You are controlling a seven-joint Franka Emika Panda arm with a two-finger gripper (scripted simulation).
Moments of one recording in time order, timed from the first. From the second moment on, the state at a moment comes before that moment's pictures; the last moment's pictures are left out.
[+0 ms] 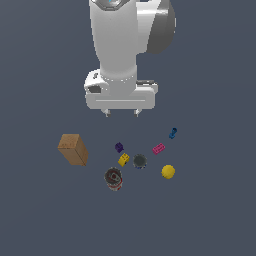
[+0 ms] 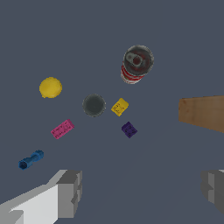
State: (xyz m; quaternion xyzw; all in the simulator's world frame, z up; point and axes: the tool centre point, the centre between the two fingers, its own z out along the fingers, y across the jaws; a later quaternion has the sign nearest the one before) arm -0.010 -0.020 0.290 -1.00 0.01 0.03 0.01
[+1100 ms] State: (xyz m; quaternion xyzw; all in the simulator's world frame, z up) arm -0.006 -0.015 0.285 -1.00 0.00 0.02 -0.01
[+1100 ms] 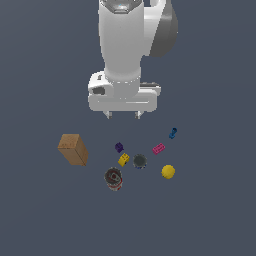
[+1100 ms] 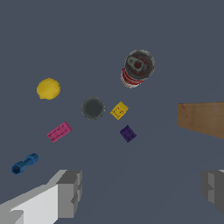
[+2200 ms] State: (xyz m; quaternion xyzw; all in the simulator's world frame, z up) arm -0.027 0.112 0.190 -1.00 0.09 0.01 -0.02
